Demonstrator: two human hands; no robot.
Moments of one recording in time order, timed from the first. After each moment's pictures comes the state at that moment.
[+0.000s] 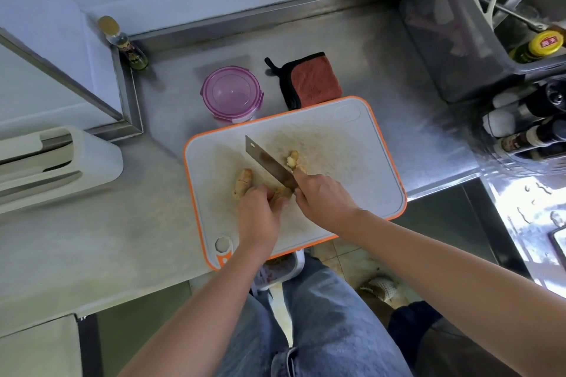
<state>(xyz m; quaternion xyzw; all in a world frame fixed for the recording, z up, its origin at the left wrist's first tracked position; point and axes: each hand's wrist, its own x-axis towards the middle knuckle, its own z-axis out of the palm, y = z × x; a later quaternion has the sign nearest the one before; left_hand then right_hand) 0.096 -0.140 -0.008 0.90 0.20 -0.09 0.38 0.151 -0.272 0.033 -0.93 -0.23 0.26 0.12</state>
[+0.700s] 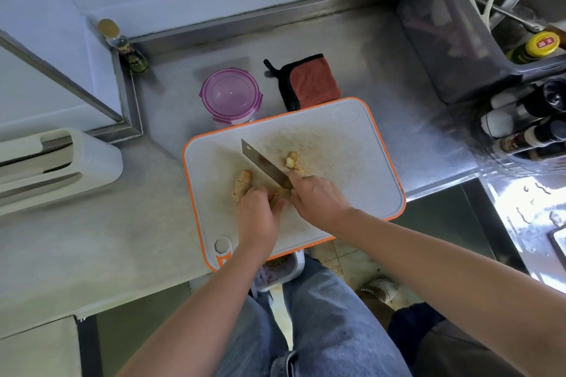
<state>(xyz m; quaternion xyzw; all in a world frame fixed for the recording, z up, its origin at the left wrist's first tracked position) 0.096 -0.141 -0.009 0.91 0.18 -0.08 0.36 0.152 -0.266 0.022 -0.93 -0.24 0.26 0.11</state>
